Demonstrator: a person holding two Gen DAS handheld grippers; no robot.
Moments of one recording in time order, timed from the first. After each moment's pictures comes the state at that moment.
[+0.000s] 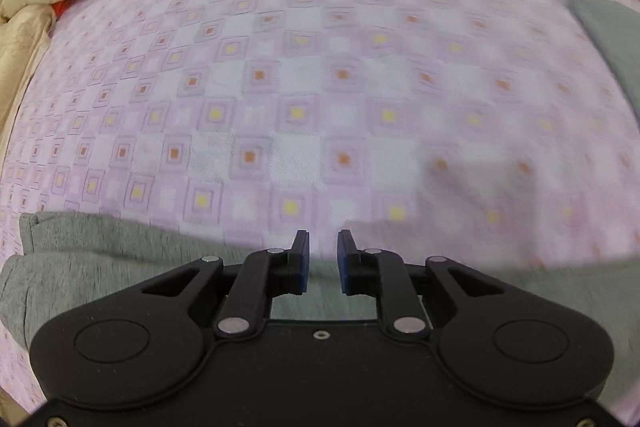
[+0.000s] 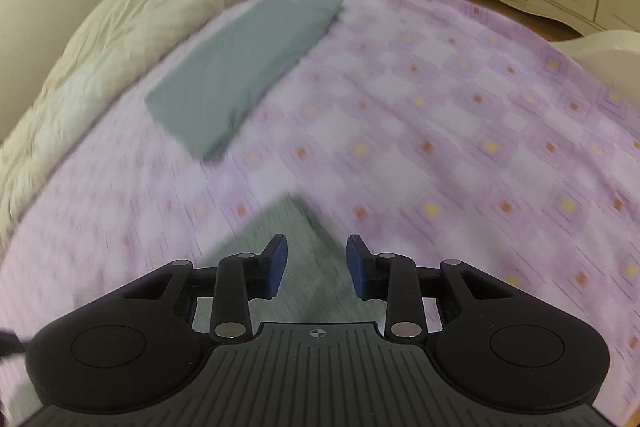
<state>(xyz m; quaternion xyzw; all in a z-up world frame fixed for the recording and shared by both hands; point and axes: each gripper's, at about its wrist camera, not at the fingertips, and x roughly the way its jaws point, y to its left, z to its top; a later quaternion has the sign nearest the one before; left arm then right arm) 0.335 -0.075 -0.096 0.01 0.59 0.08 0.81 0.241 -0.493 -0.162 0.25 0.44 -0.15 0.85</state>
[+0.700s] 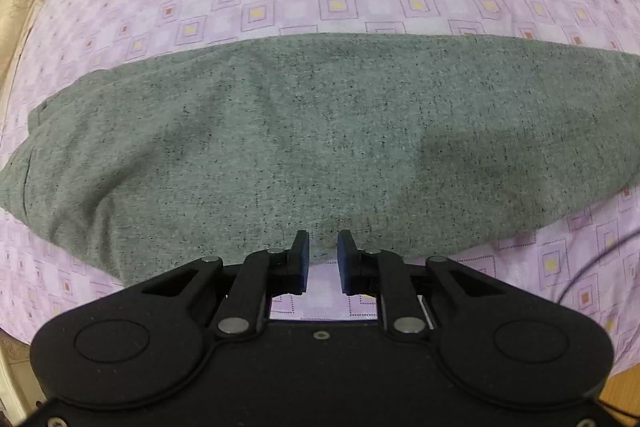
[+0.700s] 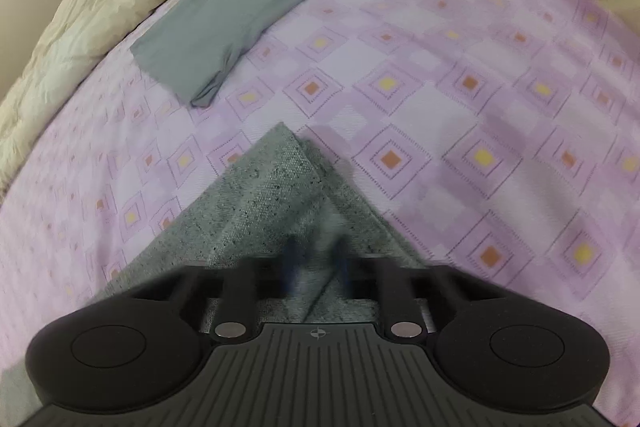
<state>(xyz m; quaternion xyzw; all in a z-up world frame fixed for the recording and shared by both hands) 0.207 -0.112 -0.101 0.03 0.64 0.06 0.76 0.278 -0.473 -0.198 0.25 0.48 -0.15 0.83</state>
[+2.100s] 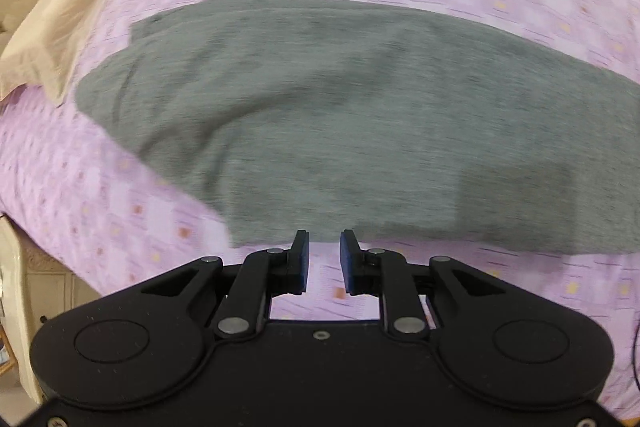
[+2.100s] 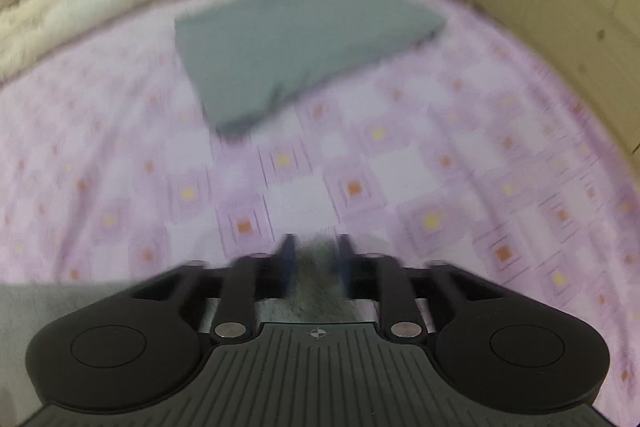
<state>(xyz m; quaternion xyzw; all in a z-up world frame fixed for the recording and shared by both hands) 0.168 -0.022 -0.094 -0.01 0.64 0.20 0.74 0.316 -0.461 -0.166 0.07 0.44 -0.10 0.89</state>
